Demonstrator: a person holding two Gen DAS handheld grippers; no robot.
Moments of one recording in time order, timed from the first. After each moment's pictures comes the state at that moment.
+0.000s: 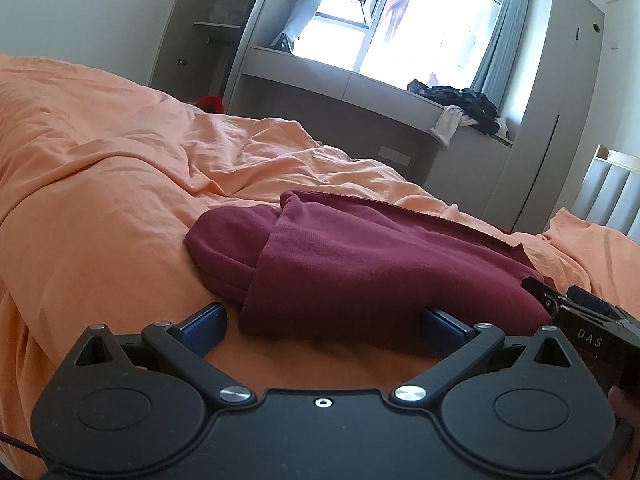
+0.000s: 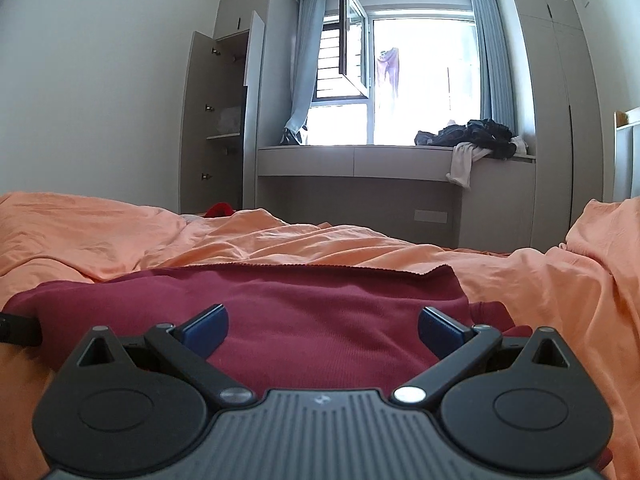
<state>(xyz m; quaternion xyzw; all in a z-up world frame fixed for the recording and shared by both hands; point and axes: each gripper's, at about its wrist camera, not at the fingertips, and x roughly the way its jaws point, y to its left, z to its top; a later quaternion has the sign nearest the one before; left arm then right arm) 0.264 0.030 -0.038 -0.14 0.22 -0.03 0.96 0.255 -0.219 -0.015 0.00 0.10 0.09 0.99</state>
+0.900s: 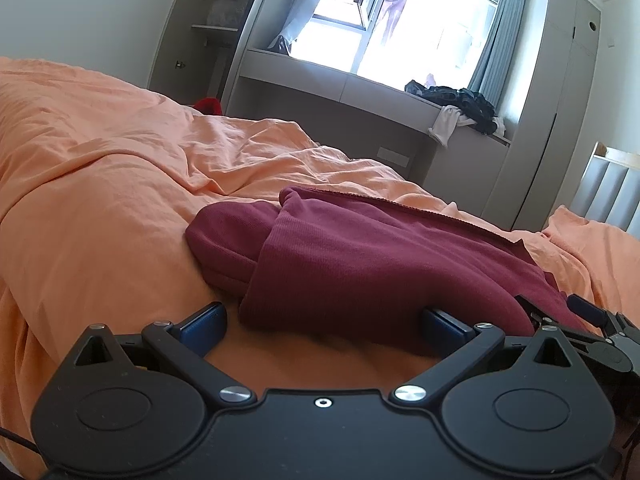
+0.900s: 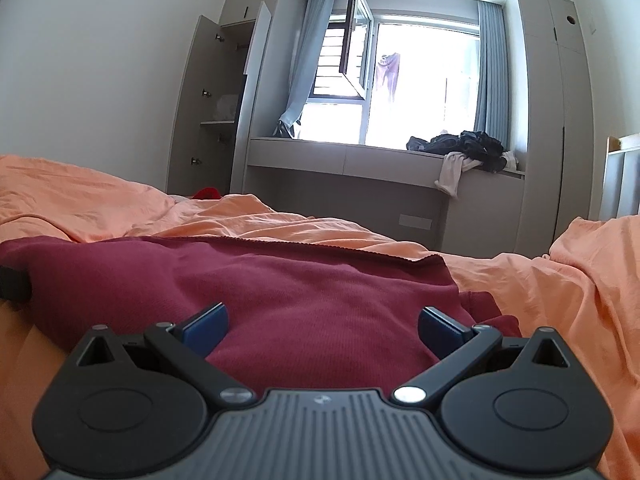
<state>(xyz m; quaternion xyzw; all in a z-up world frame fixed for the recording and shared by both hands) 0.264 0.033 -0.044 -0.14 0.22 -0.03 0.97 0.246 -0.208 -0.035 -0.05 0.10 0.06 0.99</state>
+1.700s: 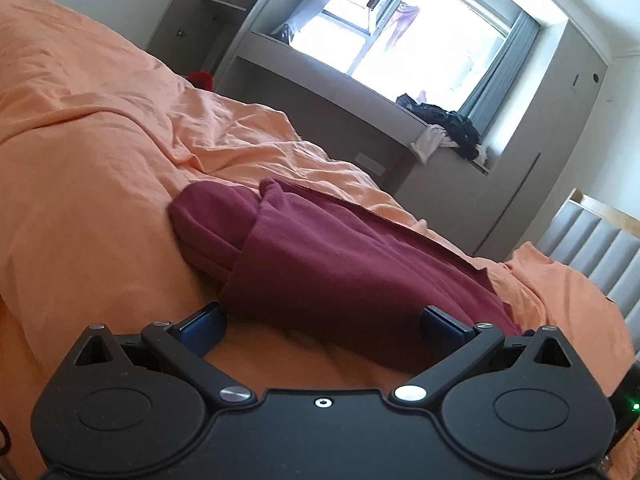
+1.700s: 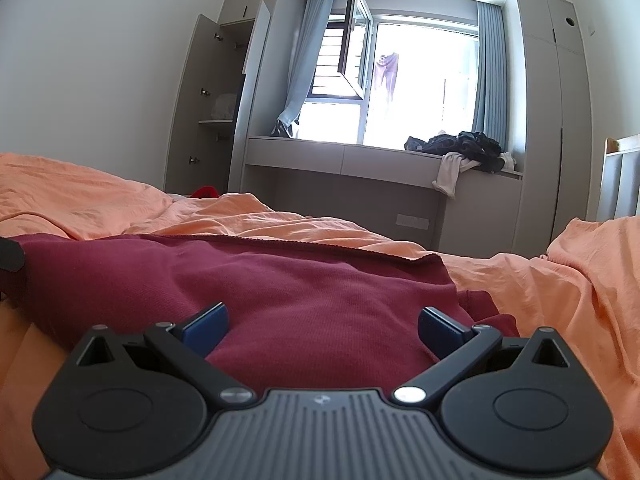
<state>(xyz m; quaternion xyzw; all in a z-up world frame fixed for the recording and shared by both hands) 0.263 0.049 -0.049 -0.24 0.21 -0.08 0.94 0.245 -0.209 -0.037 -0.05 0.10 0.06 0.99</state>
